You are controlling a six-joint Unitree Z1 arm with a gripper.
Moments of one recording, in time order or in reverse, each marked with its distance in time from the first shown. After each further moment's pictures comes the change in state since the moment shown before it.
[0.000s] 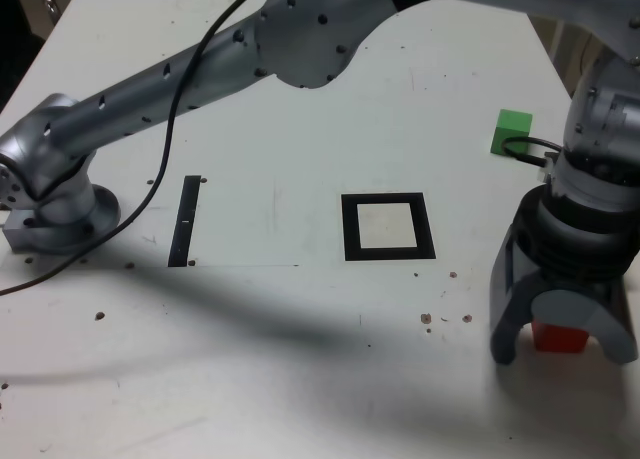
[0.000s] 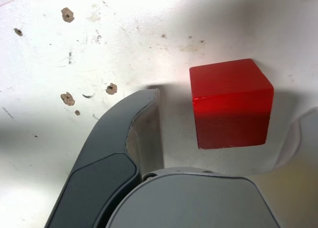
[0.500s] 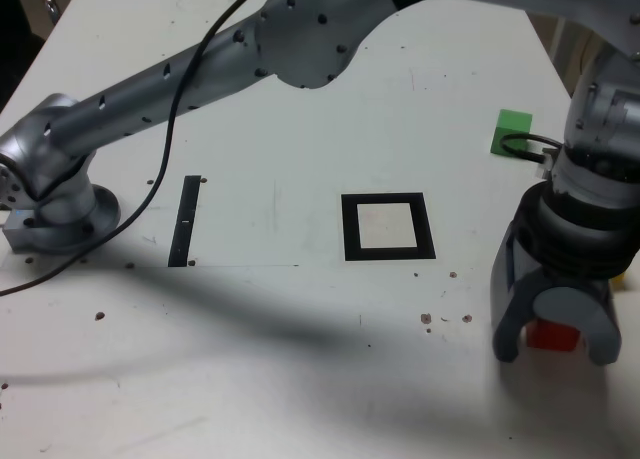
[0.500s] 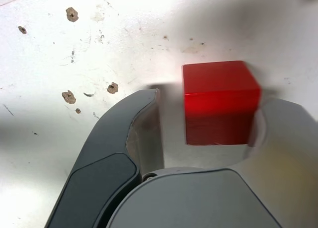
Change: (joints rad) arm 0.001 0.001 -0.013 0.008 0.005 -0.019
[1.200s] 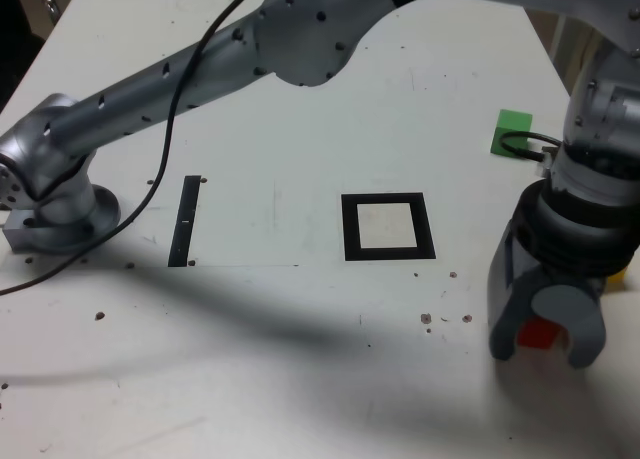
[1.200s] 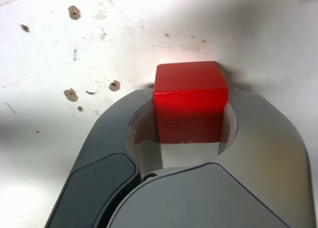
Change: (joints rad) arm 0.000 -0.011 0.015 0.007 0.000 0.006
